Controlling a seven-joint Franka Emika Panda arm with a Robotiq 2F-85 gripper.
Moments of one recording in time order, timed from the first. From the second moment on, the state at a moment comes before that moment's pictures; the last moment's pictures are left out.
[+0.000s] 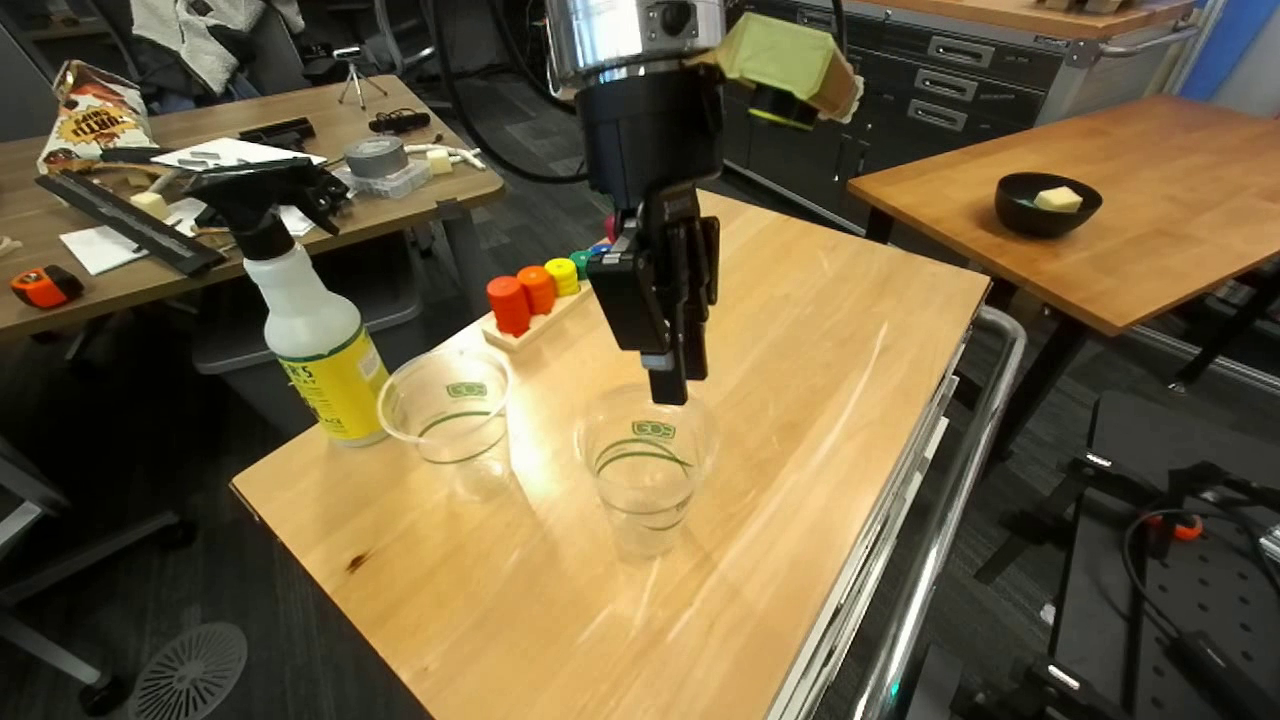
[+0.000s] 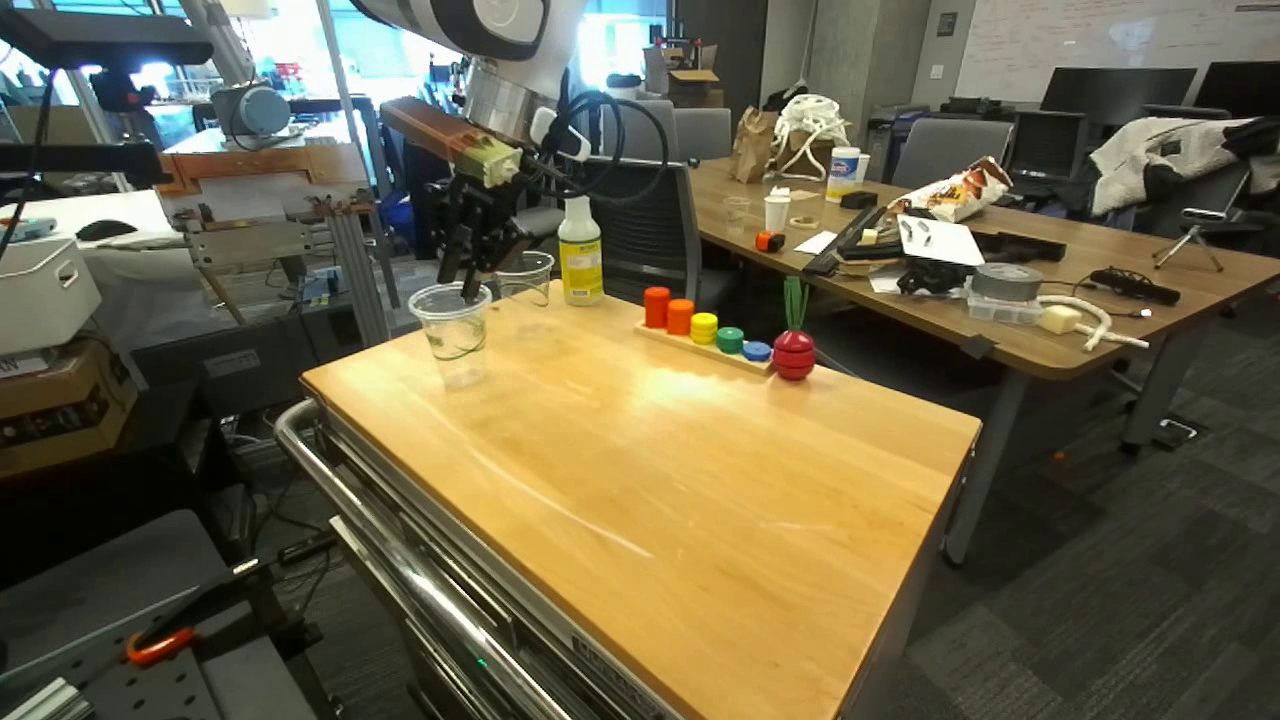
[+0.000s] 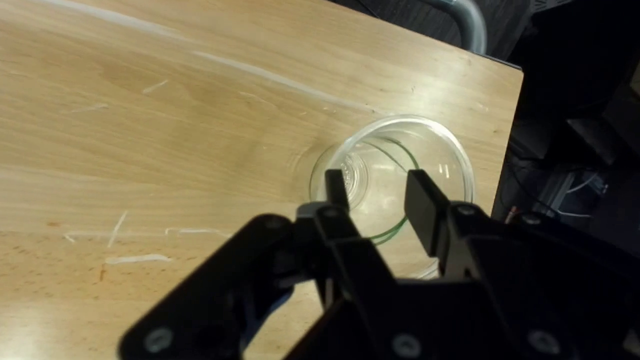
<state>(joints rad) 0.11 0.24 0.14 -2.00 0.26 1.95 -0.17</state>
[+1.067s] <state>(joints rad) 0.13 0.30 0.15 -1.99 0.10 2.00 -0.18</state>
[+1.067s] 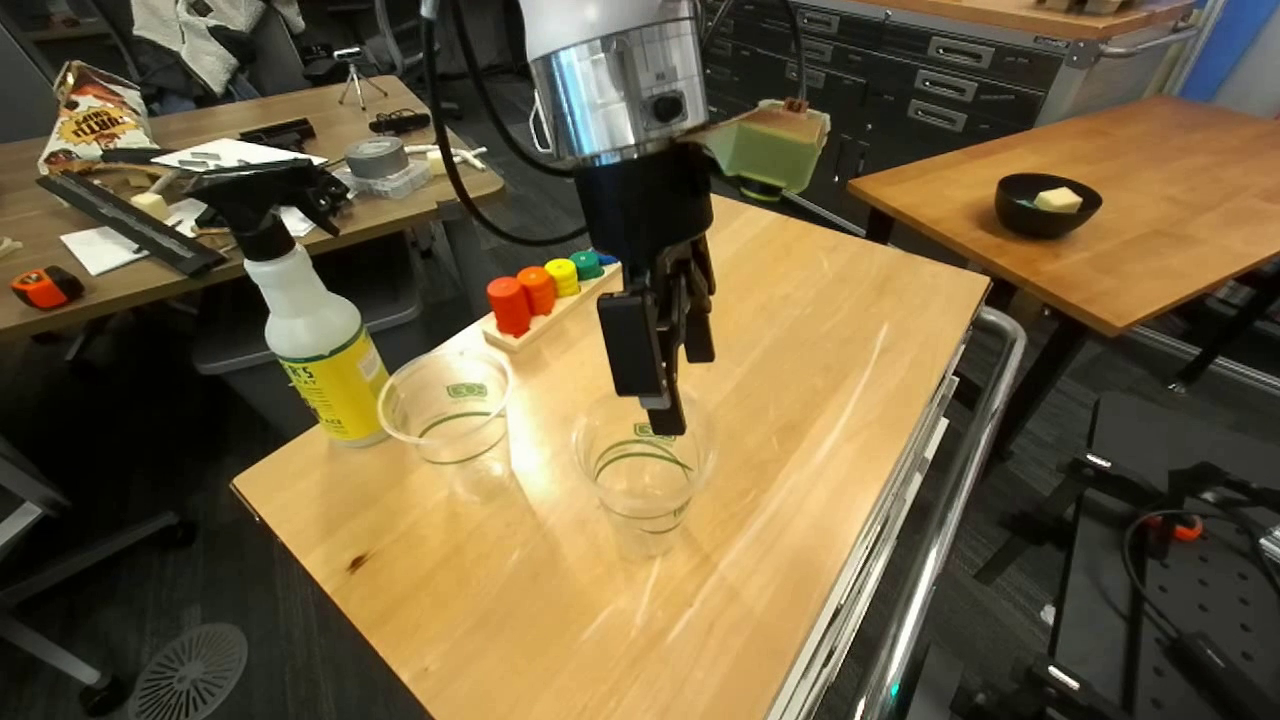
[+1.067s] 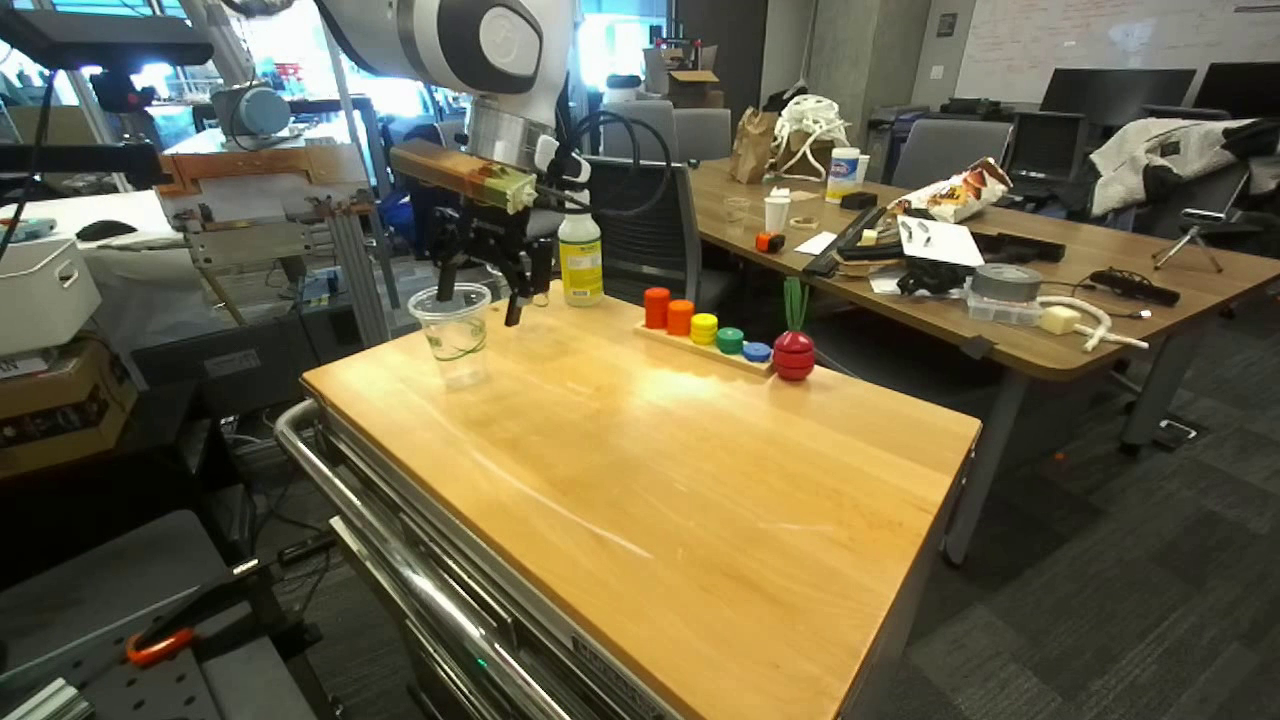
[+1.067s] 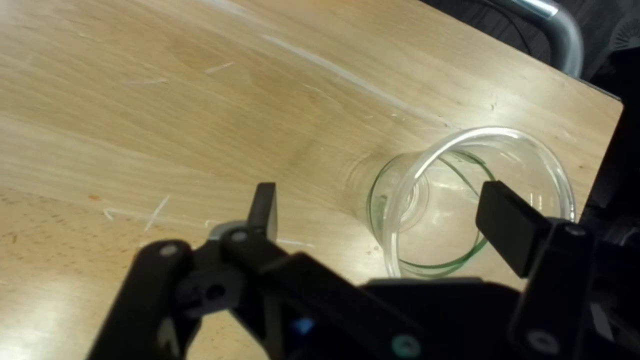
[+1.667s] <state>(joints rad) 0.13 0.38 0.15 -1.94 0.08 1.99 -0.15</state>
